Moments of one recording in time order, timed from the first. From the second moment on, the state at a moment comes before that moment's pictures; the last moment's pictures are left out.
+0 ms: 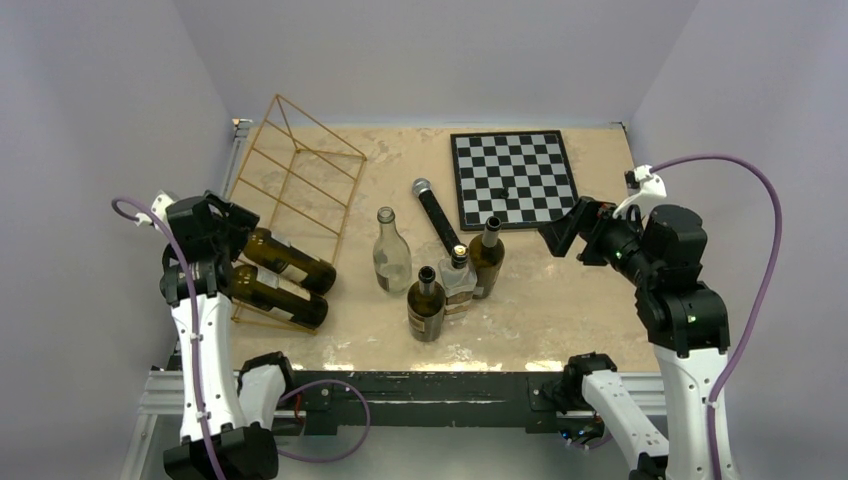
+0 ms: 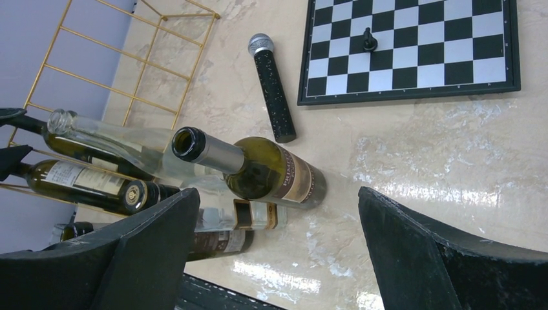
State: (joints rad) left arm 0.31 0.86 0.94 -0.69 -0.11 -0.77; right arm 0.08 0.73 1.22 -0.89 -0.26 0.39
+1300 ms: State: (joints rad) left arm -0.35 0.81 1.06 -0.22 0.95 -0.44; right arm 0.08 0.75 1.21 -0.89 -0.37 0.40
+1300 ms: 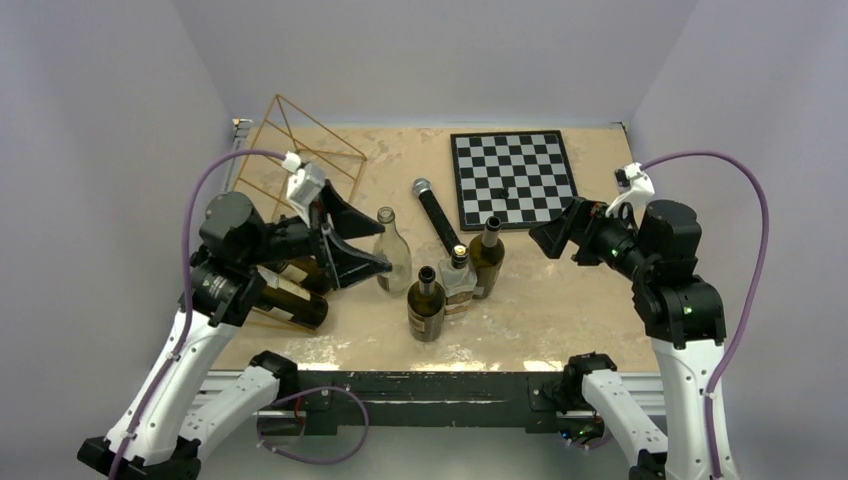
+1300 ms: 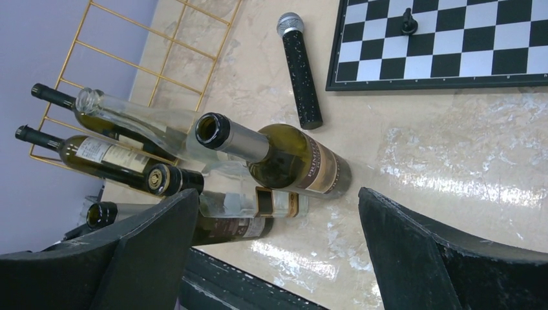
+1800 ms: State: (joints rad) left arm -0.67 0.95 0.95 -0.12 0.80 -0.24; right arm 0.08 0.78 1.20 -0.89 -0.38 0.40
